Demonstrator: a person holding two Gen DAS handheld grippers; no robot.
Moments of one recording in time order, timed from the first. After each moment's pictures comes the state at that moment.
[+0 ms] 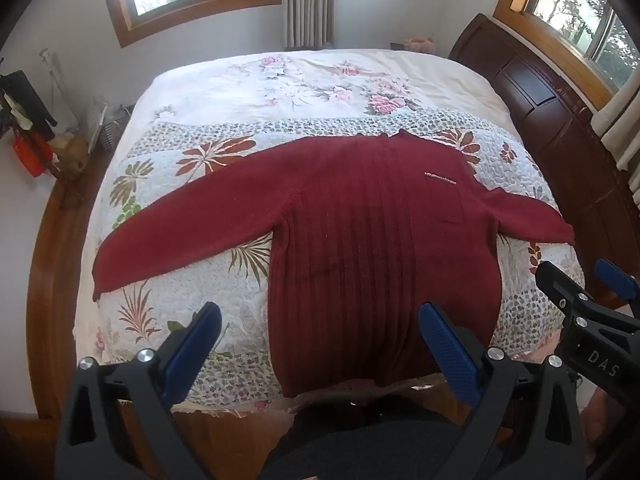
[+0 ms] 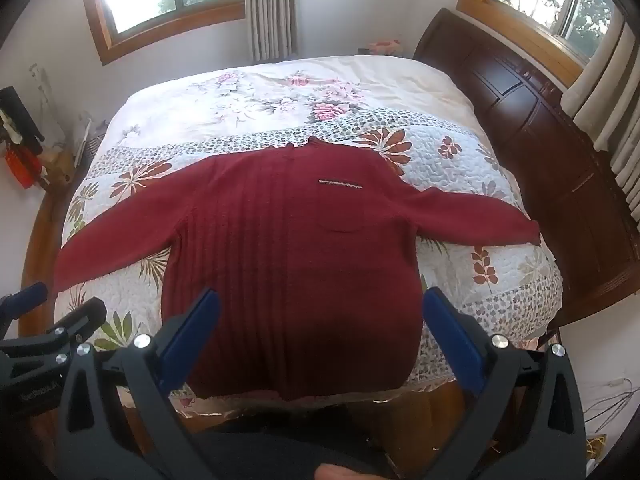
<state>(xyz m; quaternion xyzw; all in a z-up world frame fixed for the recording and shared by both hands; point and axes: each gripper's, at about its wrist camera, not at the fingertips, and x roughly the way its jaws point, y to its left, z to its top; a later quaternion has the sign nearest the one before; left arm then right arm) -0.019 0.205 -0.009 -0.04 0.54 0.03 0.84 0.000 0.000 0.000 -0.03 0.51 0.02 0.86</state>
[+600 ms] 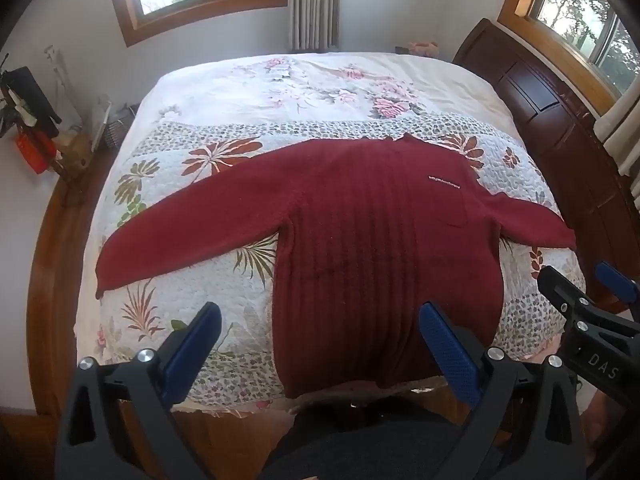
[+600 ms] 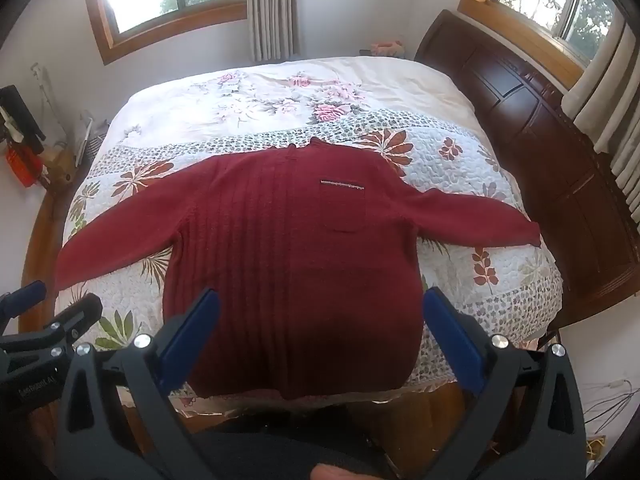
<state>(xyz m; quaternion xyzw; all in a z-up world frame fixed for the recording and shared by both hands) -0.023 0.210 -0.008 -0.04 0.54 0.03 0.84 0.000 0.002 0.003 -0.04 0.50 0.02 0.86</state>
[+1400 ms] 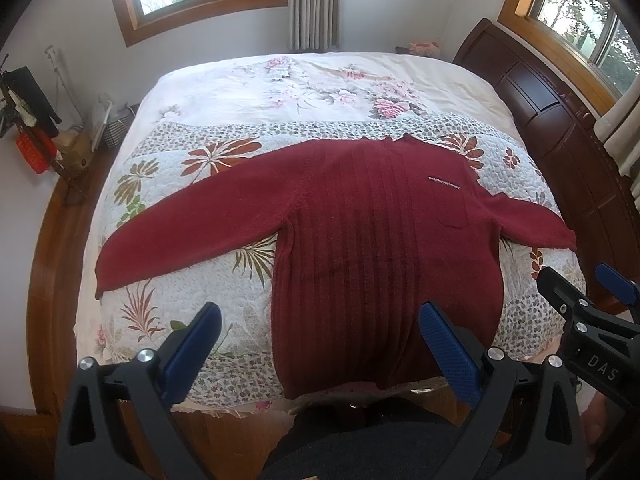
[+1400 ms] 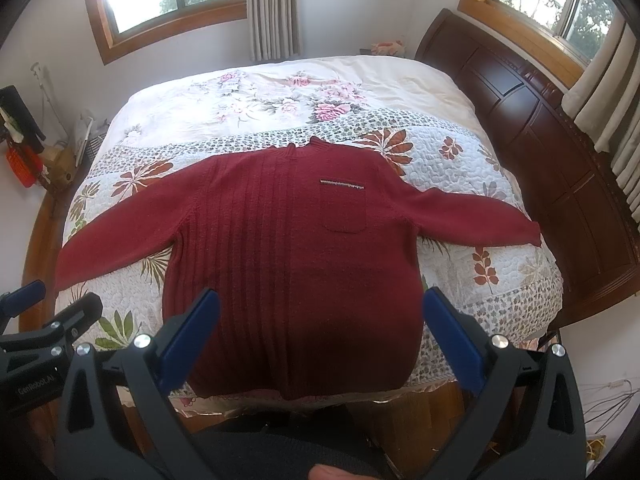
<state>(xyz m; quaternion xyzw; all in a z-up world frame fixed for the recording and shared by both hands) -0.023 0.211 -0.007 -0.04 0.53 0.03 0.84 0.000 0.007 0.003 -0.04 0.50 0.02 0.86</state>
